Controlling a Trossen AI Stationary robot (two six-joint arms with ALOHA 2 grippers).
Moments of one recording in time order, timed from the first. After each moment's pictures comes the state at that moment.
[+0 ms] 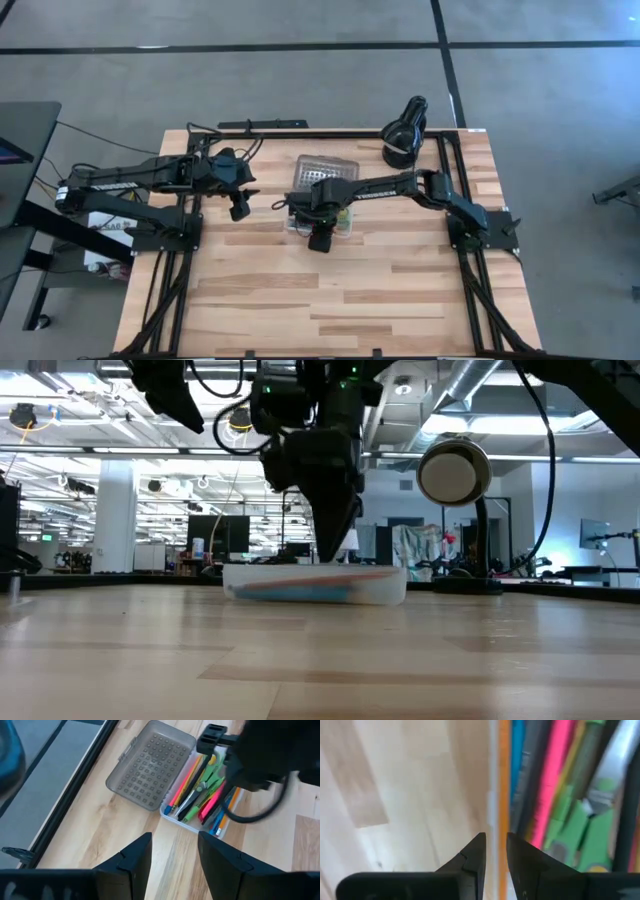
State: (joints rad) left arm 0.09 0.99 1.04 -0.87 -0.25 -0.12; right arm 0.00 2.27 1.94 -1.13 -0.16 0.15
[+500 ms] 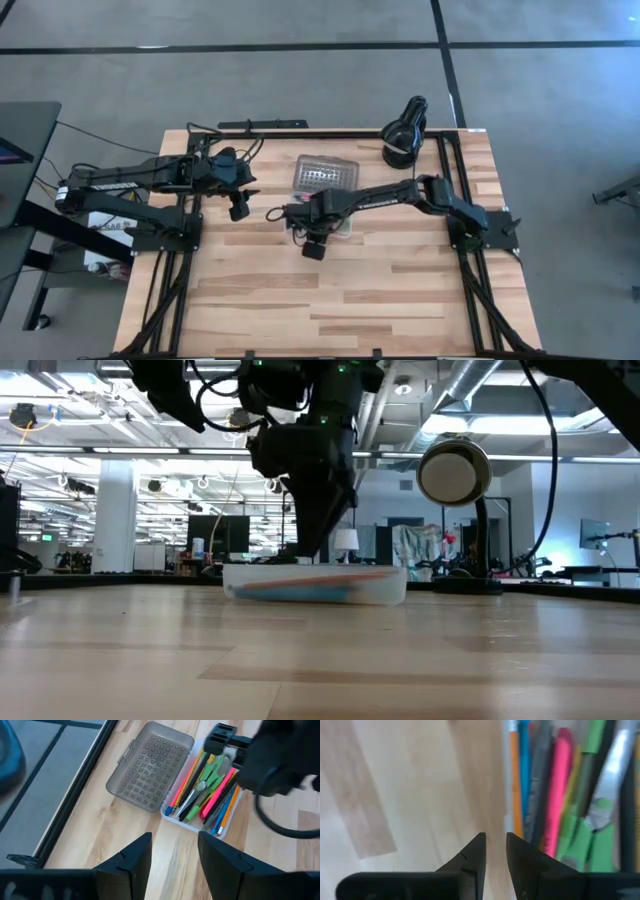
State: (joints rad) left arm 0.09 0.99 1.04 -0.87 -0.25 -0.07; right arm 0.06 2.27 1.95 -1.06 -0.02 0.26
